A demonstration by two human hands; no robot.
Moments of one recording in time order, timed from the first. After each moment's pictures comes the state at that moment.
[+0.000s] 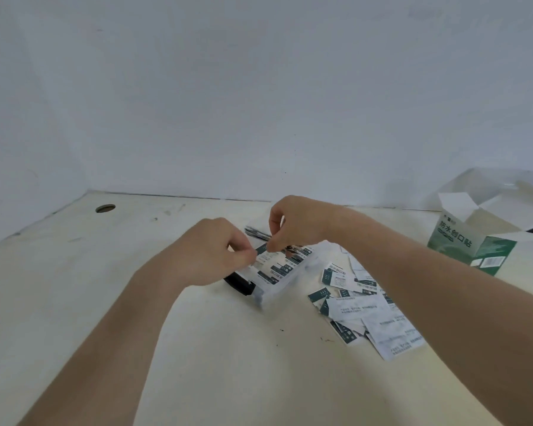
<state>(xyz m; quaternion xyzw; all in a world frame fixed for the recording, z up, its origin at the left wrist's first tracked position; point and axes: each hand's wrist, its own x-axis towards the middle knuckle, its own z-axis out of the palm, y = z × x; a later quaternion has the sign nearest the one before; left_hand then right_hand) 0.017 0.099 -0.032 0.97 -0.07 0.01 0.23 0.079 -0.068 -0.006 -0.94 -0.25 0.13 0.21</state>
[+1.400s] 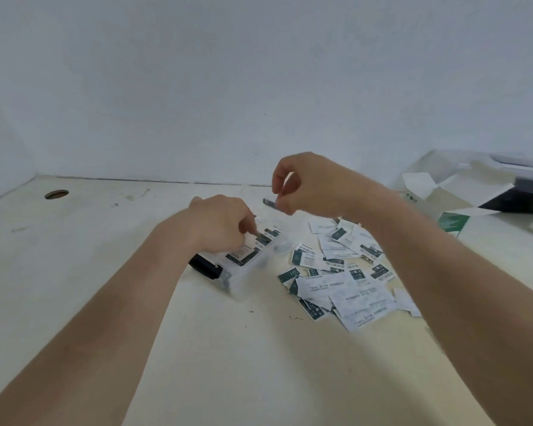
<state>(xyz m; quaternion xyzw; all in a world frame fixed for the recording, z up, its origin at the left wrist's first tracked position) 0.057 0.056 -0.031 0.99 -0.13 -0.05 0.05 0.058 -0.119 0.015 -0.94 -0.21 0.02 0.28</state>
